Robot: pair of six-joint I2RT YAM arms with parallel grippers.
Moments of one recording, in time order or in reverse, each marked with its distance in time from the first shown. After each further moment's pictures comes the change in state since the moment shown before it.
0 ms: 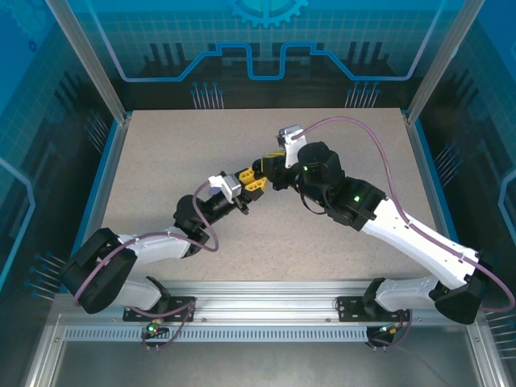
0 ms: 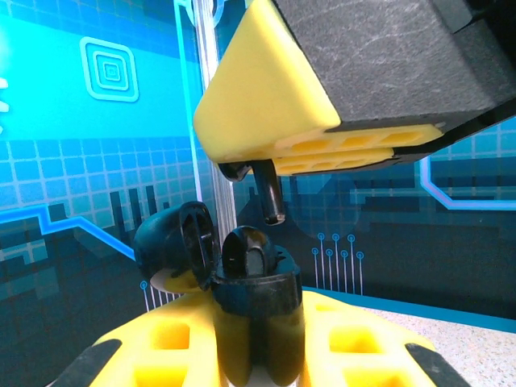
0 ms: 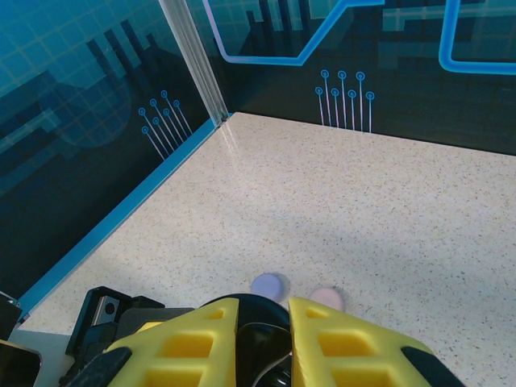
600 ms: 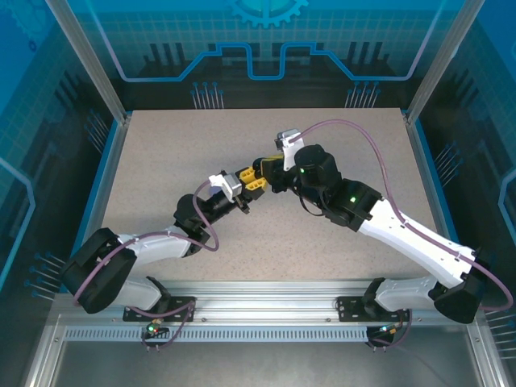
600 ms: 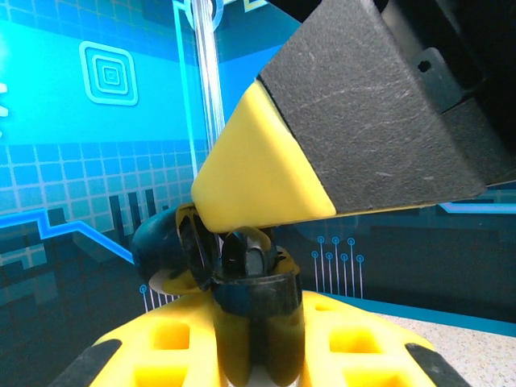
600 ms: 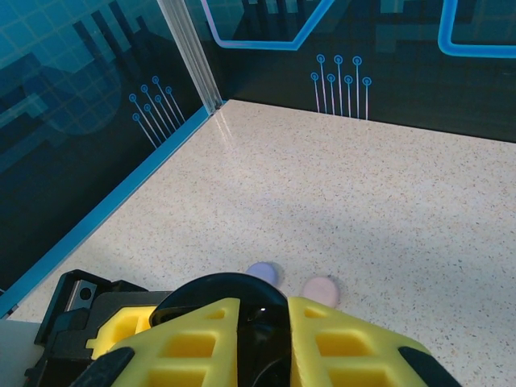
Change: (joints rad) left arm -0.002 0.000 0.013 -0.005 0.000 0.000; right arm 0.000 0.008 -0.032 0.011 0.000 0.000
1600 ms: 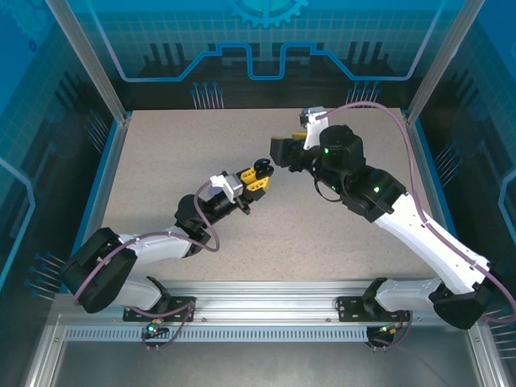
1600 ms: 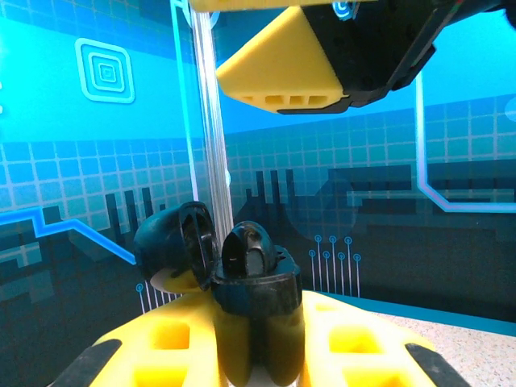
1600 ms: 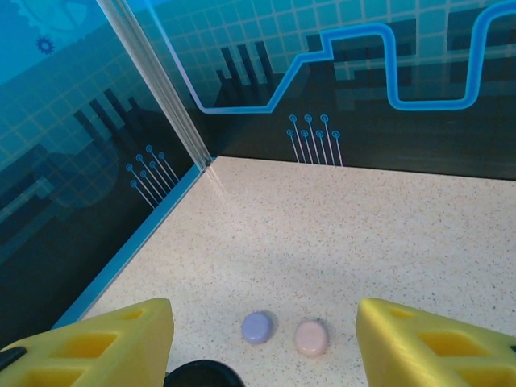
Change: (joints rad) left arm -0.011 0.004 0.000 -0.003 -0.004 0.001; right arm -0.125 -0.019 0.156 -0.093 -0.040 0.050
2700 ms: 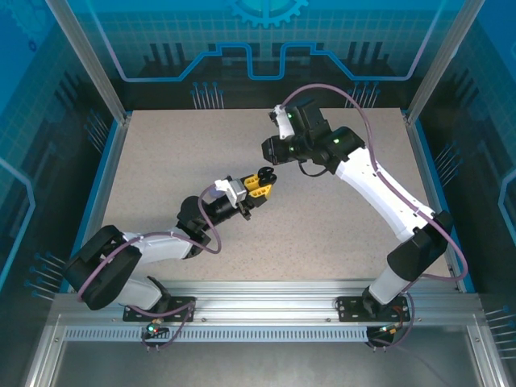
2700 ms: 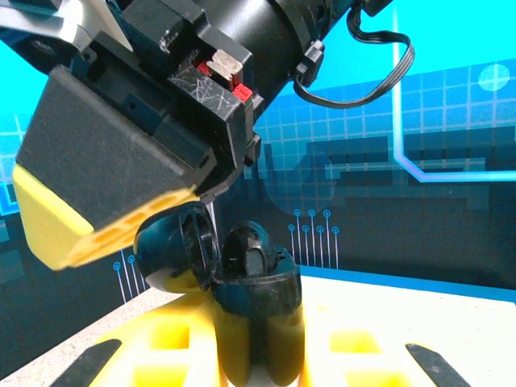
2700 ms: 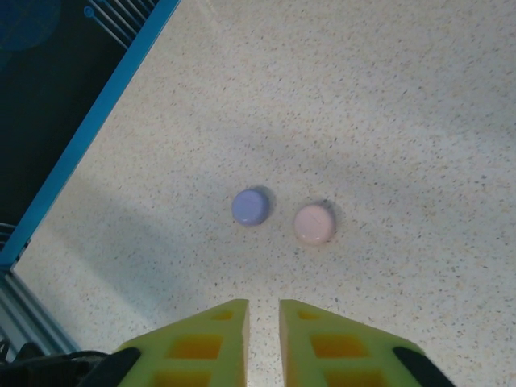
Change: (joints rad) left arm 0.000 0.030 -0.028 -0.002 0.057 0.010; right arm -0.133 0.395 0.293 -0.350 -0.355 -0.060
